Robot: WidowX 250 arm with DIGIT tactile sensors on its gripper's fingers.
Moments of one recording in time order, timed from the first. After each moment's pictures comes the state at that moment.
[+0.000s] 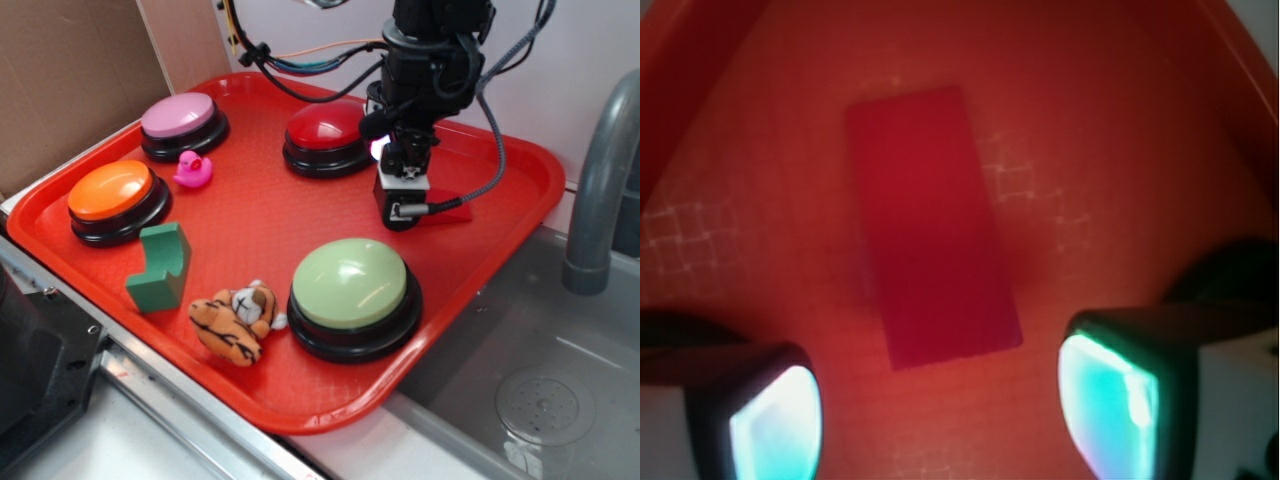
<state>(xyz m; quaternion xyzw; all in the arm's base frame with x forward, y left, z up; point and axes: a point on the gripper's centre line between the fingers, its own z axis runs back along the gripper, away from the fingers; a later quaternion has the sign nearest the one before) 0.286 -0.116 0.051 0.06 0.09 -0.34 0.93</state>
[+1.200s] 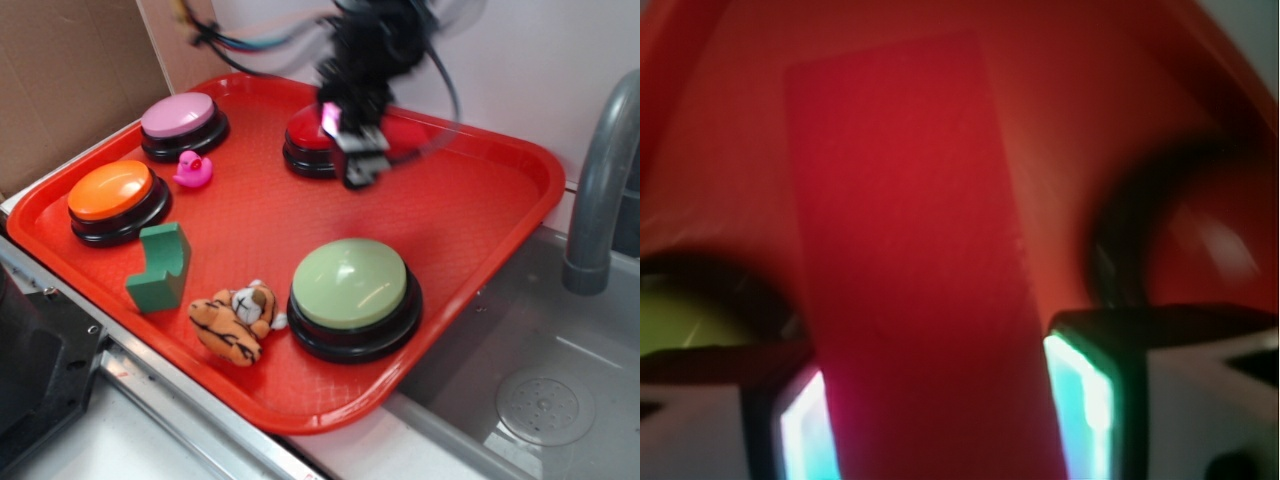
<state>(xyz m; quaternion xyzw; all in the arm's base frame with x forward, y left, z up) 0.259 -0.074 0.109 0.06 0.08 -0.21 0.97</state>
